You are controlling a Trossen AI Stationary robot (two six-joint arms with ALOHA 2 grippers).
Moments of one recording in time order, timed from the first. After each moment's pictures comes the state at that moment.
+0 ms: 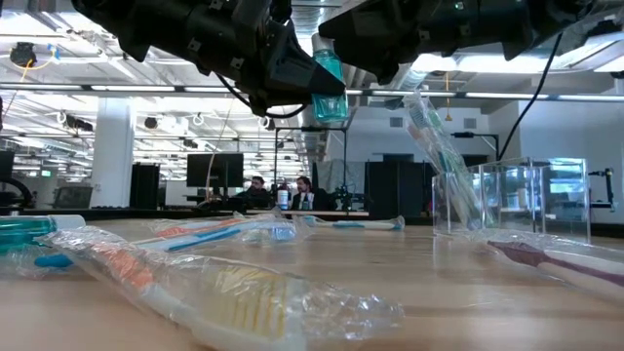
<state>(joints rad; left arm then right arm) -0.22 1.64 0.77 0.55 -0.32 -0.16 0.18 1.53 0.72 0.66 0.15 0.03</state>
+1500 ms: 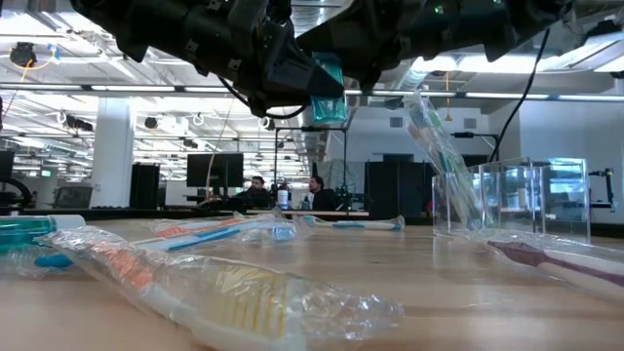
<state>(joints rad) -0.22 1.64 0.77 0.54 -0.32 -0.16 0.19 1.63 0.81 0.61 0.13 0.02</state>
